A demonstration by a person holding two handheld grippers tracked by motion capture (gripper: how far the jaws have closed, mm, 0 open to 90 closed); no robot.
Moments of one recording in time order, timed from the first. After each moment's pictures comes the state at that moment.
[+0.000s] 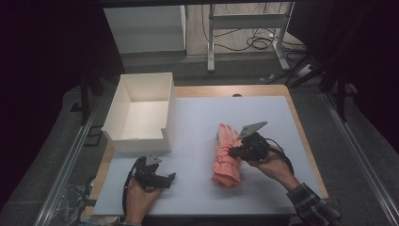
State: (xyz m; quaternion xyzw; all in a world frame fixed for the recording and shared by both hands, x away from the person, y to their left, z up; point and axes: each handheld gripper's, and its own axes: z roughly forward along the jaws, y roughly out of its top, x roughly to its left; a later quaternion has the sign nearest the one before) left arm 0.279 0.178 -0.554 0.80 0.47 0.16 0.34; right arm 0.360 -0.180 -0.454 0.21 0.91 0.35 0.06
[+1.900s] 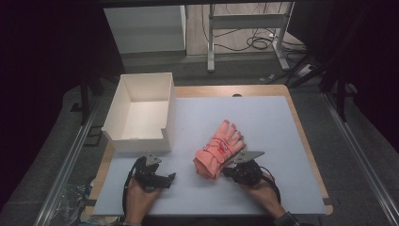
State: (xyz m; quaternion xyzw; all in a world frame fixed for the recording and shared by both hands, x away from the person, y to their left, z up) left arm 0.279 0.177 -0.554 0.80 0.47 0.16 0.34; right arm 0.314 -0.173 -0.534 0.26 0.88 0.40 0.06
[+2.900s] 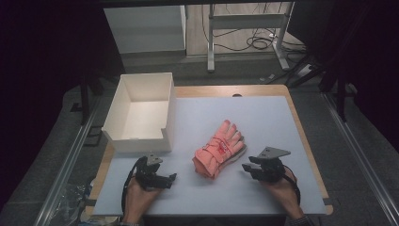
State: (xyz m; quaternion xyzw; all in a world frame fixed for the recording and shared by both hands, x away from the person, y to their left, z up) left arm 0.276 0.171 -0.548 0.80 0.46 0.15 0.34; right arm 0.319 -0.239 -0.521 0.32 0.85 0.39 0.16
